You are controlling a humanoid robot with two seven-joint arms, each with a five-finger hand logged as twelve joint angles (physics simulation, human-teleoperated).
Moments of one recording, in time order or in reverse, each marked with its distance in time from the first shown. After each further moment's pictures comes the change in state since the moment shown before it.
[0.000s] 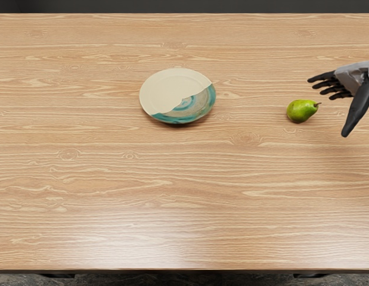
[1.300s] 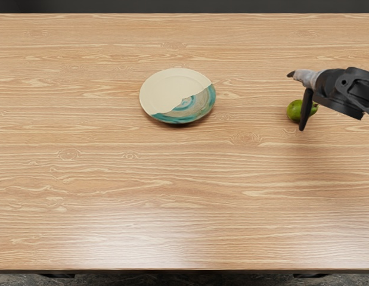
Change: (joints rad) left arm 0.000 0.000 0.000 0.000 0.000 0.000 0.000; right arm -0.074 0.444 -0.067 -0.156 -0.537 -0.500 -0.119
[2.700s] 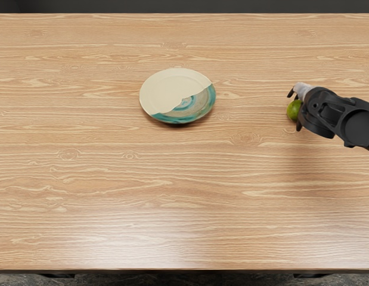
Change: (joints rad) left arm 0.000 0.000 0.000 0.000 0.000 0.000 0.000; right arm -0.070 0.171 -0.061 -0.224 -0.067 -0.135 0.000
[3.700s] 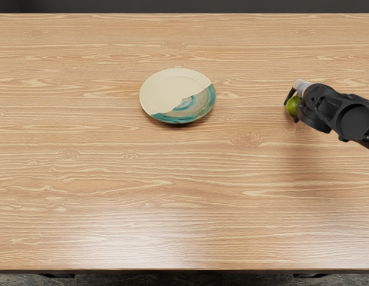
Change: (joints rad) left arm 0.000 0.000 0.000 0.000 0.000 0.000 0.000; right arm 0.021 0.037 0.015 -0.074 0.037 0.013 0.000
